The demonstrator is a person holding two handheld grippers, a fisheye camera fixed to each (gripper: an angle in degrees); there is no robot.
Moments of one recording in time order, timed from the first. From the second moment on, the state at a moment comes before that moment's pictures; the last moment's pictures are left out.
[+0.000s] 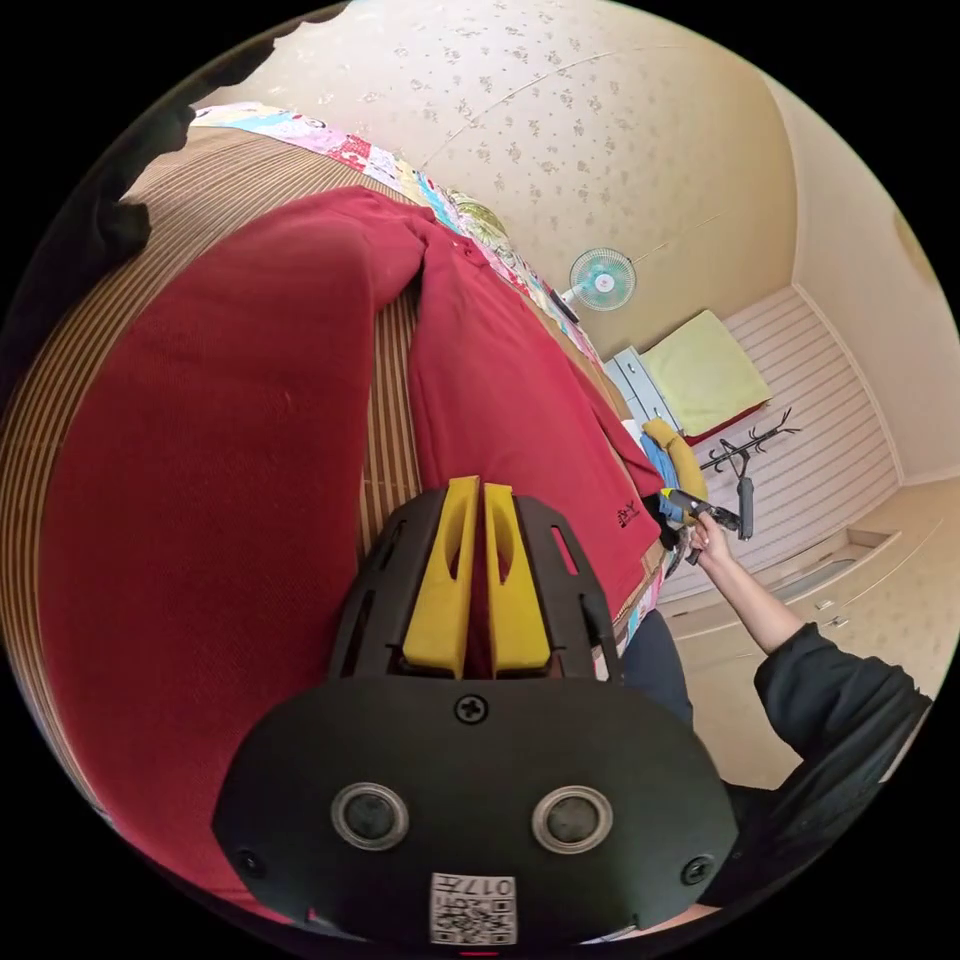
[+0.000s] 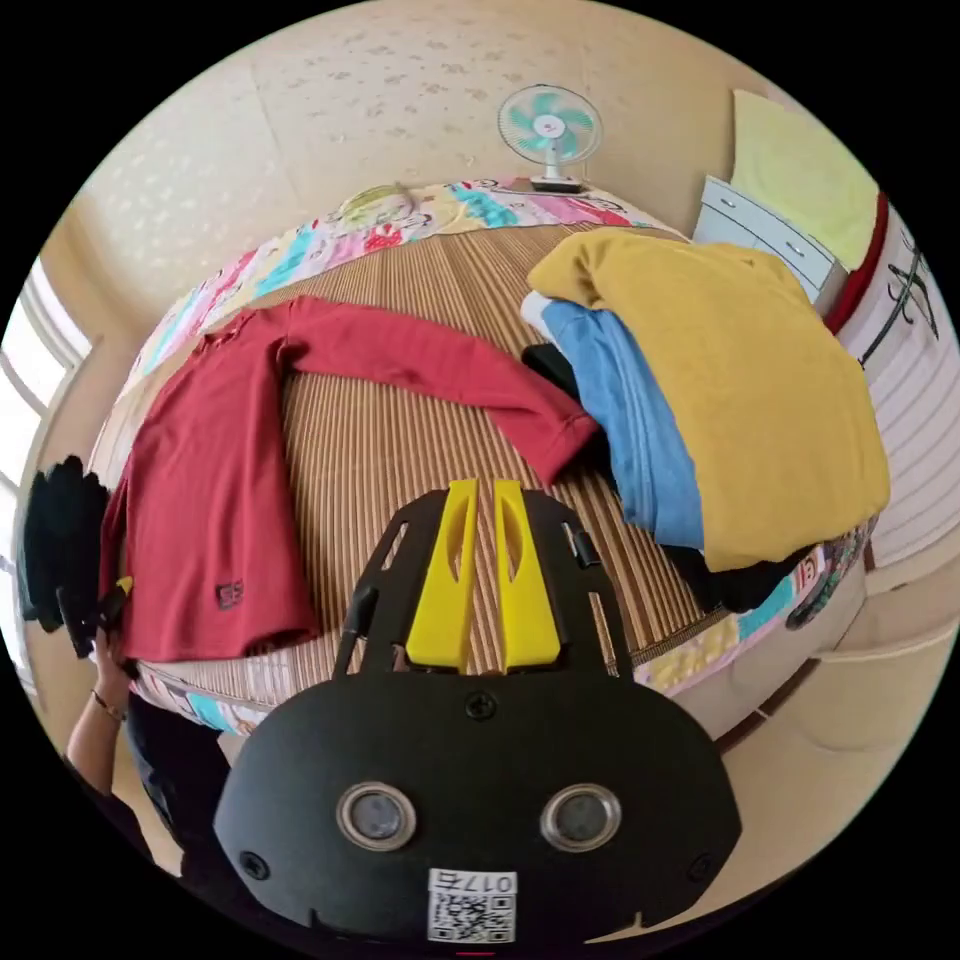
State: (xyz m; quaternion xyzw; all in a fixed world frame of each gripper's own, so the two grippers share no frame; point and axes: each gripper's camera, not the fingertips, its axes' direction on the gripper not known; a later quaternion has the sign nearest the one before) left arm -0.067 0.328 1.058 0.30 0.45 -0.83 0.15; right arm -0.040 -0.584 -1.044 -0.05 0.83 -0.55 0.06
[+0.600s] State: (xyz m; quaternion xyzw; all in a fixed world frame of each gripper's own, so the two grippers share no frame) left arm -0.037 0.295 0.894 0.12 0.37 -0.87 0.31; right arm 0.145 -0.518 -1.191 -0.35 0.79 -0.50 0.02
